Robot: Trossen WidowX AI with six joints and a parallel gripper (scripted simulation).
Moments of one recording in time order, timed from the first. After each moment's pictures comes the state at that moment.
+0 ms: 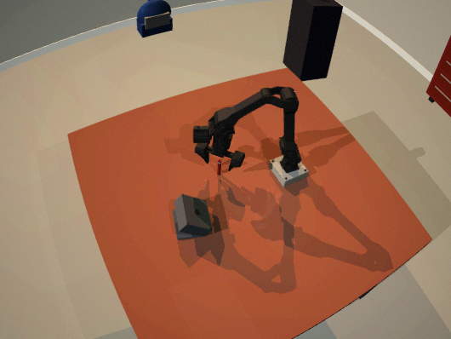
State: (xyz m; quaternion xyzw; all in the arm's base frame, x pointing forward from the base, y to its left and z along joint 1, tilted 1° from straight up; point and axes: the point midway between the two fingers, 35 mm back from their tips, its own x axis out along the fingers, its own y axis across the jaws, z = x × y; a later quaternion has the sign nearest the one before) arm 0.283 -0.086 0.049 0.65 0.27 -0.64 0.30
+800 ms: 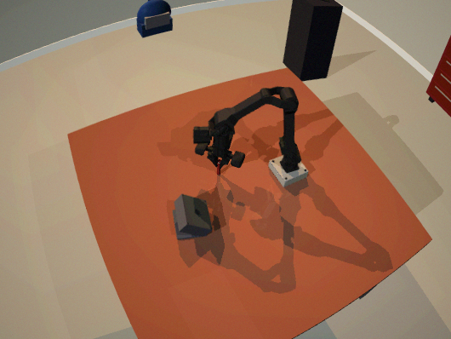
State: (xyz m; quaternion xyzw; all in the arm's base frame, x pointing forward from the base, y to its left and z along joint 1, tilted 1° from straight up) arm 0.283 -0.086 0.046 0.65 0.27 -0.64 0.30
